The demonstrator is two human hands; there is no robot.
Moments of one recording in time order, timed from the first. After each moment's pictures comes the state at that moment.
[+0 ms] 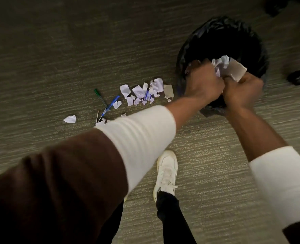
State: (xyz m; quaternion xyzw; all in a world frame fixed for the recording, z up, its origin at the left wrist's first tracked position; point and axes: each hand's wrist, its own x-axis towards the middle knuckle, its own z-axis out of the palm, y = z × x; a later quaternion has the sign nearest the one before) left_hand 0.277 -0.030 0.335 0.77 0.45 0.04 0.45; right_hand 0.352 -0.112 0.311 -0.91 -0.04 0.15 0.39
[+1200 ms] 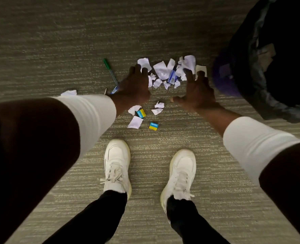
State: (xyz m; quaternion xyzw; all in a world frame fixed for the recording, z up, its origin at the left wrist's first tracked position) left_hand 0.043 0.079 0.090 0.84 0.43 -0.23 0.23; right_hand 0.223 -0.039 0.107 -0.82 -0.46 0.34 -0.07
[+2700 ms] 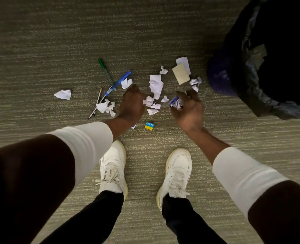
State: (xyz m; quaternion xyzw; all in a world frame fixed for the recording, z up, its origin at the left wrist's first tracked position) left_hand 0.019 0.016 0.090 0.82 0.48 -0.09 0.28; right_hand 0.188 -0.096 0.103 -0.85 -0.45 0.24 0.14
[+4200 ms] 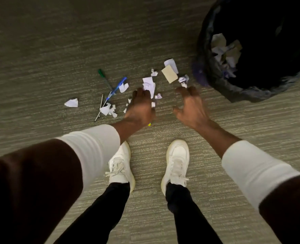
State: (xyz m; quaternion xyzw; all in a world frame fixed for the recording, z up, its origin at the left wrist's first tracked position) left_hand 0.058 -0.014 0.169 0.84 0.44 -0.21 0.27; right_hand 0.218 -0.116 0.195 -0.83 -0.45 0.33 0.07
